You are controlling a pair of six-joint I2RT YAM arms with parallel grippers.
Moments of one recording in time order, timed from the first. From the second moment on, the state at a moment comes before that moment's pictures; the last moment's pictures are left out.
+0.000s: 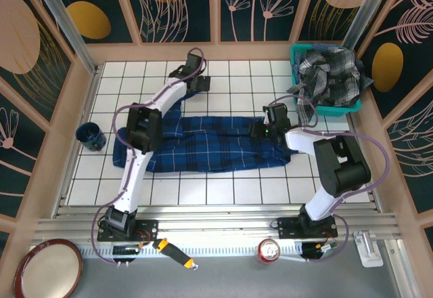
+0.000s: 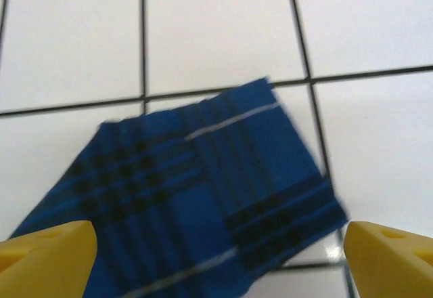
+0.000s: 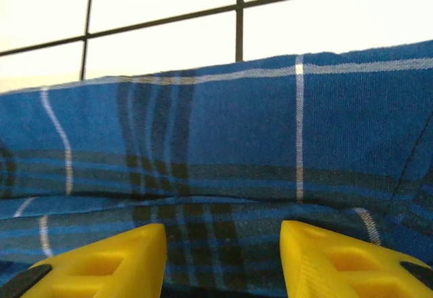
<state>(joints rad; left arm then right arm) -0.40 2.56 2.27 -0.56 -0.24 -0.23 0.35 1.64 0.79 0.01 -0.11 0.42</state>
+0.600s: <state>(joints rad) -0.39 2.64 2.33 -0.56 -0.20 -0.23 0.35 1.49 0.75 0.02 -0.14 0.47</state>
